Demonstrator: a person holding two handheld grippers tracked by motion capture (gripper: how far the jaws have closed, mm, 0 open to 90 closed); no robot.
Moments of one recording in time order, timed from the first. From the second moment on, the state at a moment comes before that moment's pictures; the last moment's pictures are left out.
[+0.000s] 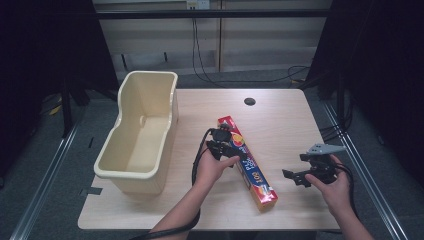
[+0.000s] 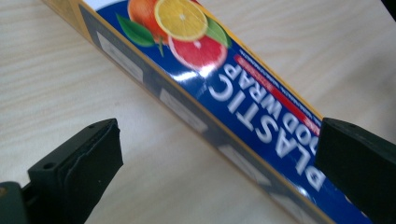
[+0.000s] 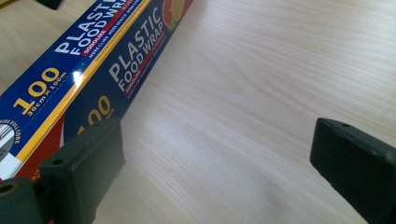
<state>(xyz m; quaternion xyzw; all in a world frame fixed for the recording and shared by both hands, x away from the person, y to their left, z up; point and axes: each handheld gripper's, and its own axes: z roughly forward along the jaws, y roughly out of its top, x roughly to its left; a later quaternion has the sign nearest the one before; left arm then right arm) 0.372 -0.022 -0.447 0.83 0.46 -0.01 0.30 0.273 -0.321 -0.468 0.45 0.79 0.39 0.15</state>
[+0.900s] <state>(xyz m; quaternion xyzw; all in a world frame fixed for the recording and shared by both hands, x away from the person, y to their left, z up) 0.387 -0.058 -0.470 0.80 0.52 -0.04 0.28 0.273 -0.319 -0.468 0.46 0.78 0.39 0.16</state>
